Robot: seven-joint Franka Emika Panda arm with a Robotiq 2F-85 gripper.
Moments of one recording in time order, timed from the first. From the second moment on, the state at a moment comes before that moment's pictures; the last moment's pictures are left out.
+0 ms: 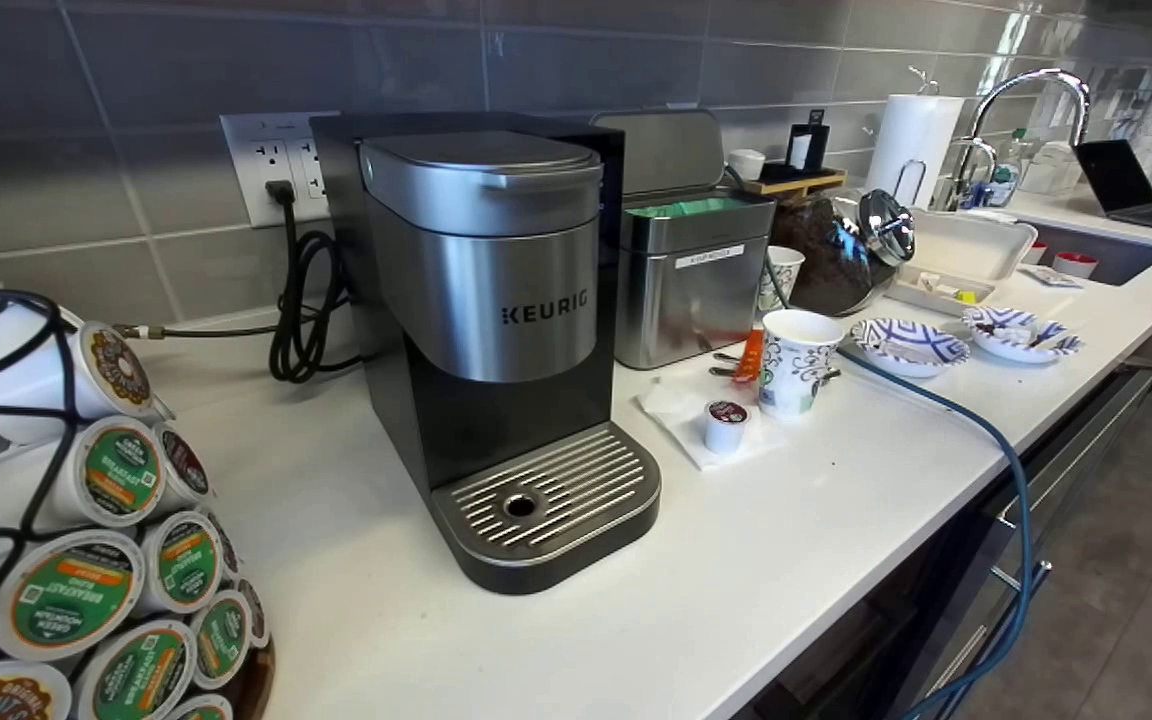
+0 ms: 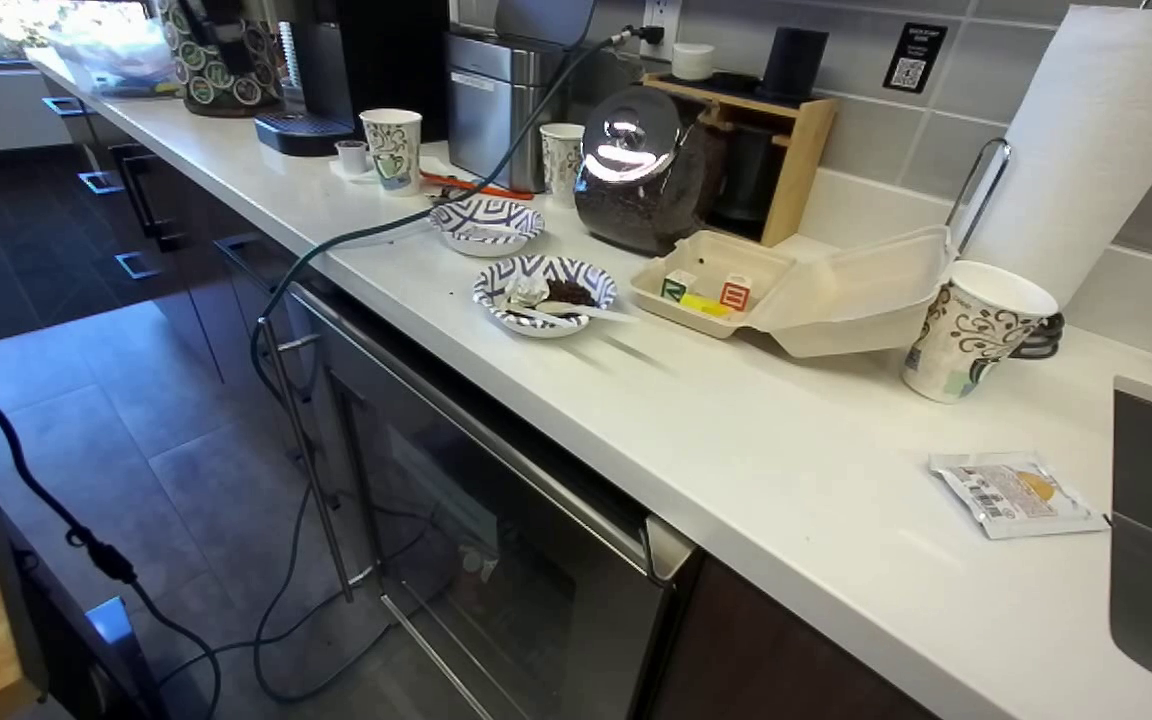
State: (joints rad) arm -0.10 -0.60 -0.23 -2.60 0.00 2.21 -0.20
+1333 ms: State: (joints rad) arm -0.20 0.11 -0.30 -2.08 0.22 2.38 -0.45
